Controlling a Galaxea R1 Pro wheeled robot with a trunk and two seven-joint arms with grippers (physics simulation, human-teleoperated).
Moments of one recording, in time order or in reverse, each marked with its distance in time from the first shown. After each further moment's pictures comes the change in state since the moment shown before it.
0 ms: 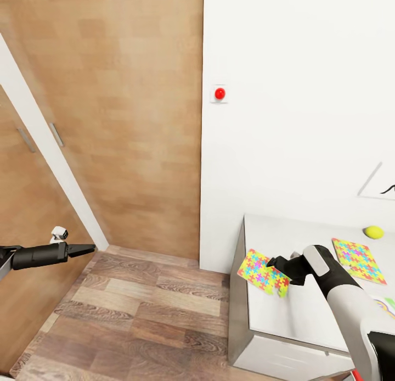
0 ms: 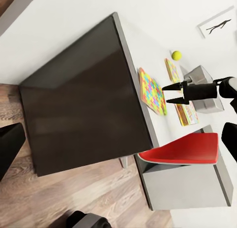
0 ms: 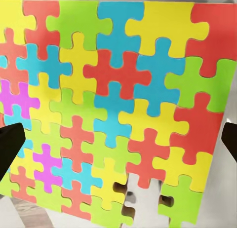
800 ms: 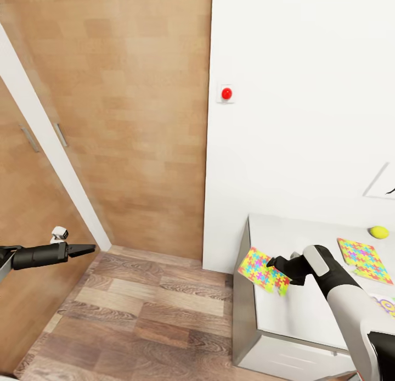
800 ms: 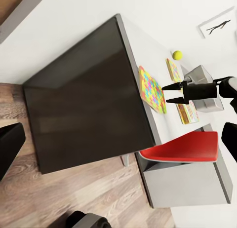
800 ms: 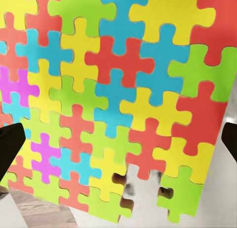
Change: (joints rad) left arm 0.000 -0.001 -0.001 0.000 0.000 0.000 0.000; right arm 0.000 0.000 0.002 0.000 0.000 0.000 0.000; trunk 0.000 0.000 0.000
